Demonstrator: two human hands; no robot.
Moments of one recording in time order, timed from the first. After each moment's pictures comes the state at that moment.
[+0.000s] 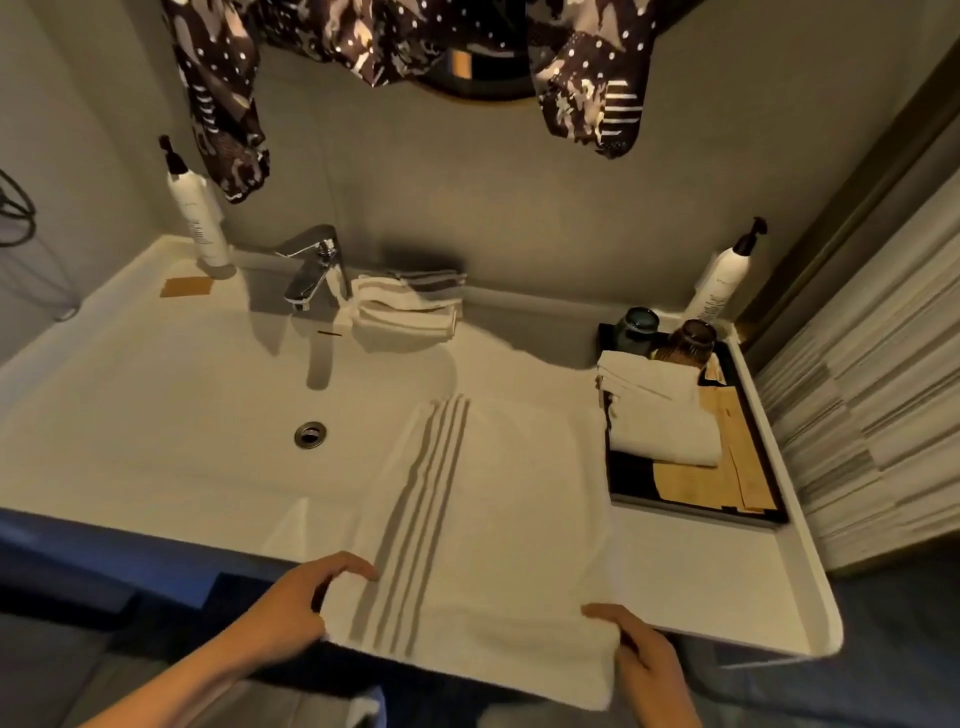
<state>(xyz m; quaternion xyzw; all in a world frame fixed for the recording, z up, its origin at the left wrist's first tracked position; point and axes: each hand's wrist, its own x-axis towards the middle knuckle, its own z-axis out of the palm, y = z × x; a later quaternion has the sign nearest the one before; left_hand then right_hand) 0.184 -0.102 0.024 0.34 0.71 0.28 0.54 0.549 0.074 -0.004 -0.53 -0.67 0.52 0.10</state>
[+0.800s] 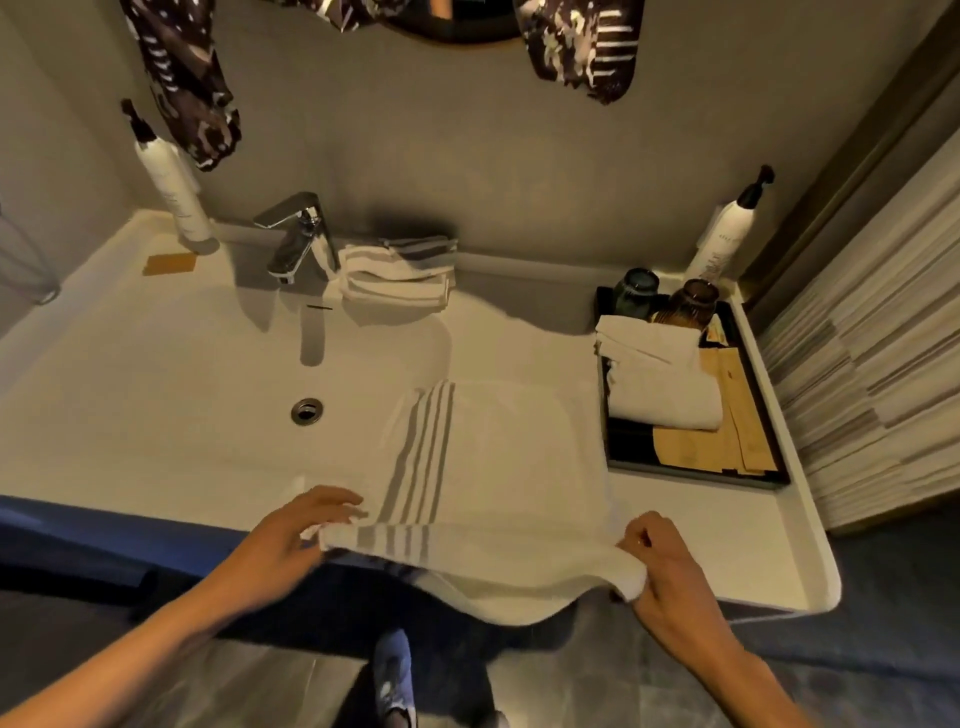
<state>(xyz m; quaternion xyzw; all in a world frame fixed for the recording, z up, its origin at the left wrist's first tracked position) 0.162 -0.091 0.048 0.49 0.72 0.35 0.35 0.551 0.122 0.020 -0.37 -0.87 0.30 0.11</state>
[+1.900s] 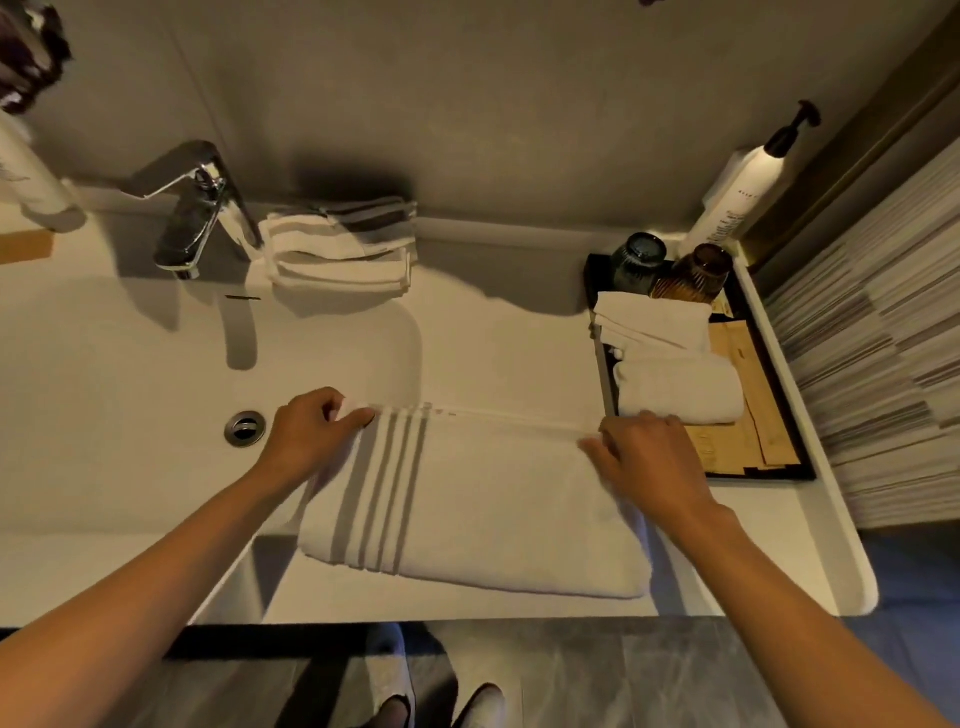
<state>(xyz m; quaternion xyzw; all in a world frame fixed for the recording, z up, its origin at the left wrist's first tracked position) 0.091 0.100 -0.002 0.35 0.84 0.30 0.28 0.433 0.241 0.030 -0.47 -0.88 0.01 0.01</state>
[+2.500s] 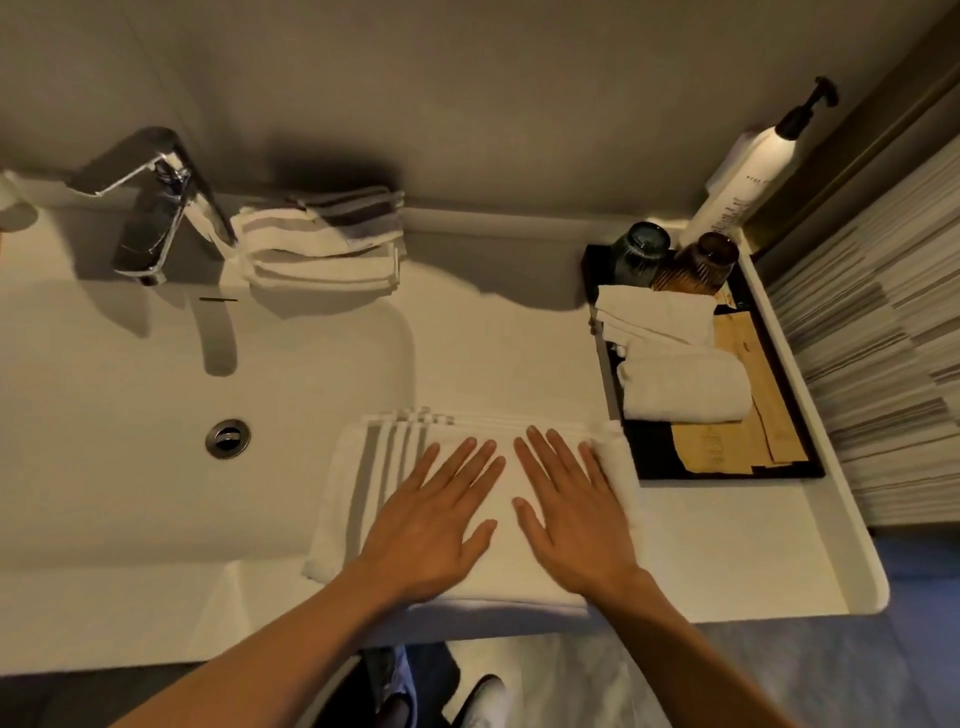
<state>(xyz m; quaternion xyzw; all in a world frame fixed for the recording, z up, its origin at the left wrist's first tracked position) 0.216 0.078 -0.033 0.77 0.62 0.07 0.11 0.414 0.156 -0.016 -0.44 -0.90 0.08 -0.02</state>
